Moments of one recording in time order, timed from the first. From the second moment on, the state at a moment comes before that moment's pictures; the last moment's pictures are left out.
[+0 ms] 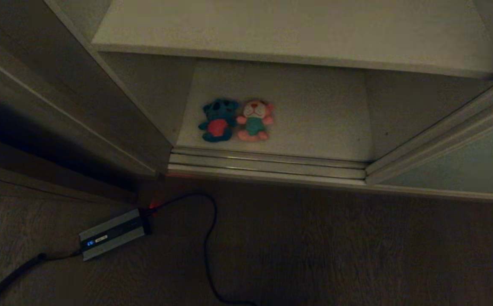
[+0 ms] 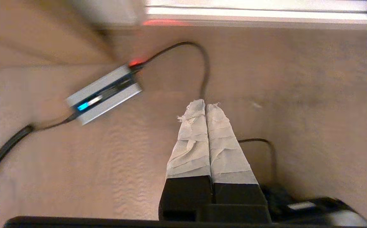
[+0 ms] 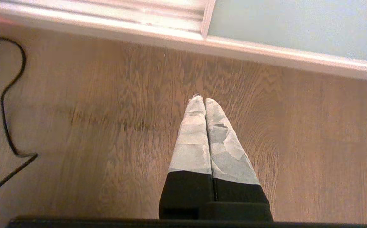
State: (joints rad) left arm -0.05 0.52 -0.73 0.41 -0.12 0.03; right arm -0.01 0.00 0.00 0.00 0.01 -0.01
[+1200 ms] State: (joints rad) left arm 0.00 0.00 0.00 0.00 -0.04 0.10; right arm -0.01 0.00 0.00 0.00 0.01 -0.01
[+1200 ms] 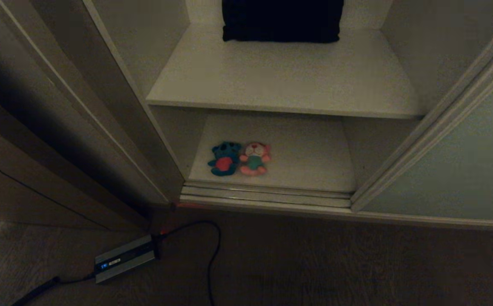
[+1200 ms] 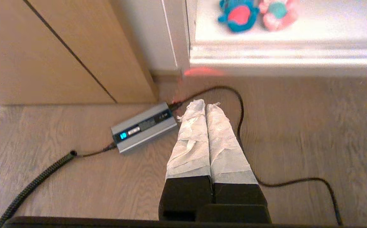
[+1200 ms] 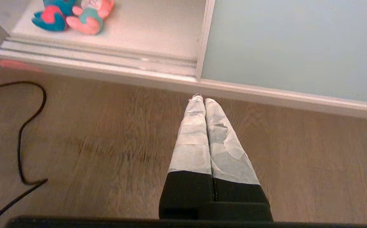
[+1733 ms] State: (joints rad) left arm 0.00 0.00 0.00 0.00 -0.04 0.10; right arm -0.01 0.00 0.00 0.00 0.01 -0.01
